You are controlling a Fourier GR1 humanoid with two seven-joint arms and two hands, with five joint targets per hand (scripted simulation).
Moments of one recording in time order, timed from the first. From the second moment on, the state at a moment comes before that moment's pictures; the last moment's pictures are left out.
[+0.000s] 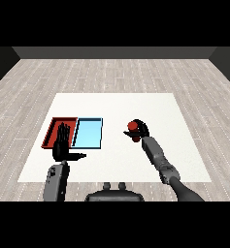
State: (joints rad) left arm 0.00 0.04 0.08 -1.62 0.15 -0.11 -0.45; right arm -0.78 -0.07 -0.15 -0.33 -0.08 -0.04 -0.51
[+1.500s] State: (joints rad) left arm -0.09 0.00 -0.17 -1.70 0.03 0.01 -0.23; right arm -0.44 -0.02 0.17 -1.39 -0.13 -0.29 -0.24
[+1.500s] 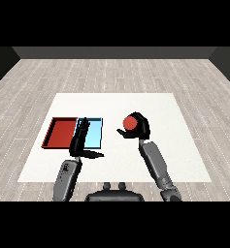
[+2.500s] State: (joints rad) left arm -0.24 0.00 -0.39 -1.42 0.08 0.21 -0.23; right arm -0.40 0.00 0.36 -1.51 -0.13 -0.41 -0.28
